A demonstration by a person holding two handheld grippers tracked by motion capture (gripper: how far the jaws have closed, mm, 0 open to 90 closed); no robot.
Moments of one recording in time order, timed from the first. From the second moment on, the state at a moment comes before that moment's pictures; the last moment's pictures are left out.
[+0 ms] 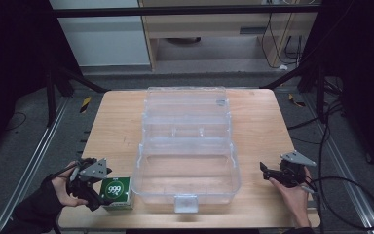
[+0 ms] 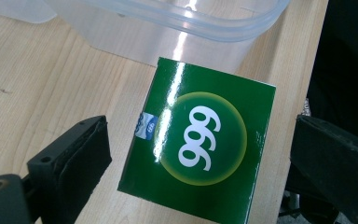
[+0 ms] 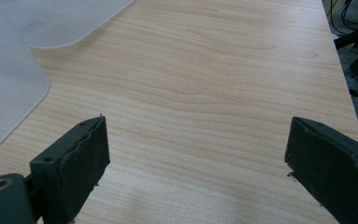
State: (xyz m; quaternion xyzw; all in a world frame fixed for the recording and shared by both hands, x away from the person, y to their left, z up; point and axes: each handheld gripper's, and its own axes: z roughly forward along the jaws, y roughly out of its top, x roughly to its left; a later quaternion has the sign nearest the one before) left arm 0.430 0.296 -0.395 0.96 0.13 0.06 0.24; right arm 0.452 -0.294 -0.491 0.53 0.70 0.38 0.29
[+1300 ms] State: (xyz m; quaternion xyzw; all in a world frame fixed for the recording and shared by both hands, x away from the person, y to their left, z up) left arm 0.440 0.280 -0.434 0.97 0.12 0.04 0.20; right arm 0.455 -0.289 -0.496 0.52 0.72 0.35 0.28
